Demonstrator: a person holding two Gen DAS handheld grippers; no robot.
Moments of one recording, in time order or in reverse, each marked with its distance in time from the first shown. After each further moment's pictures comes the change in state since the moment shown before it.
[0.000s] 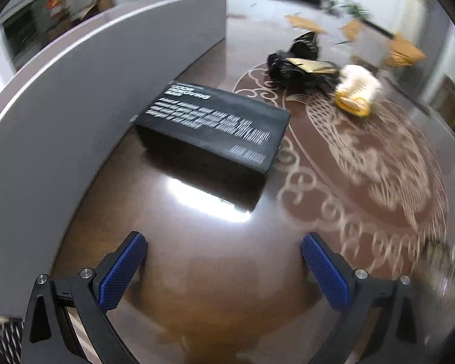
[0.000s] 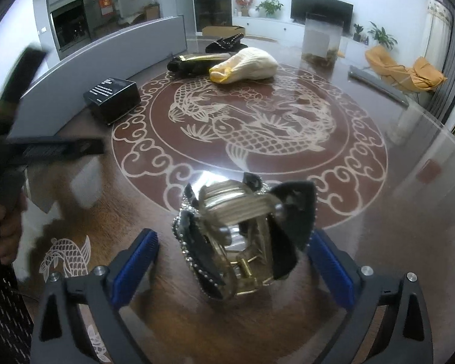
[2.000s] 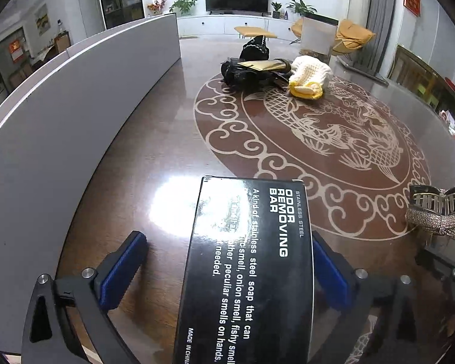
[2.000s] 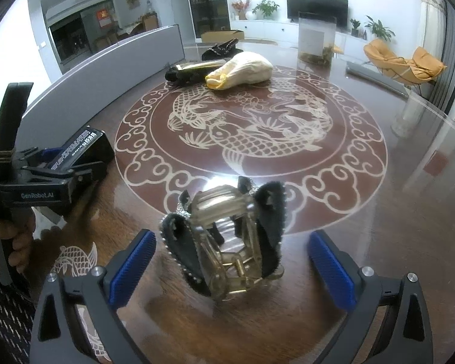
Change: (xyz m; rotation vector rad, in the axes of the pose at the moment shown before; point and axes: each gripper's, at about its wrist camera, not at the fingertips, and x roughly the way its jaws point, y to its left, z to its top) left arm -0.011 0.013 -0.028 0.259 -0.144 -0.148; right arm -0.004 -0.007 -0.002 0.037 -0.013 0.035
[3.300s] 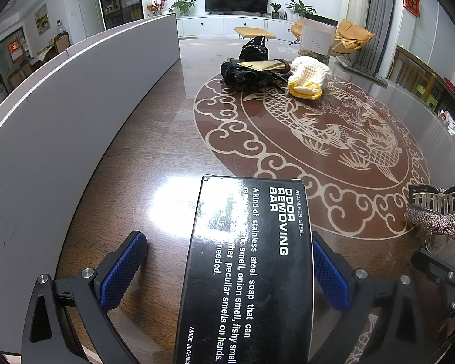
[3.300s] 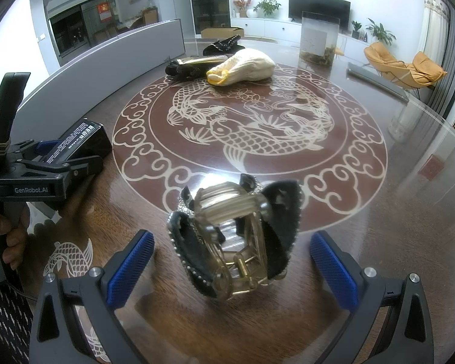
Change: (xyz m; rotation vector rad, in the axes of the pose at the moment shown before) left arm 0.002 -0.003 0.000 0.000 -0.002 -0.005; right arm 0.003 0.003 0.000 -0.014 0.008 -0.021
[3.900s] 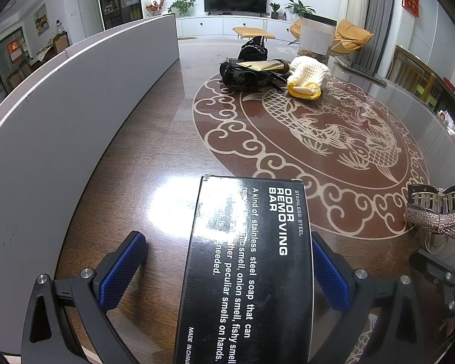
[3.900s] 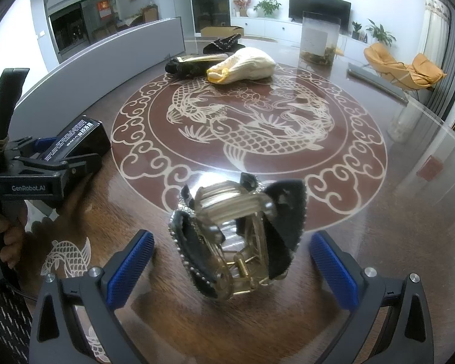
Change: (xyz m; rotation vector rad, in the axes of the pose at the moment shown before) left arm -0.002 0.000 -0.001 0.000 0.000 -0.004; right arm 0.001 0.002 0.000 -0.014 0.008 -0.017
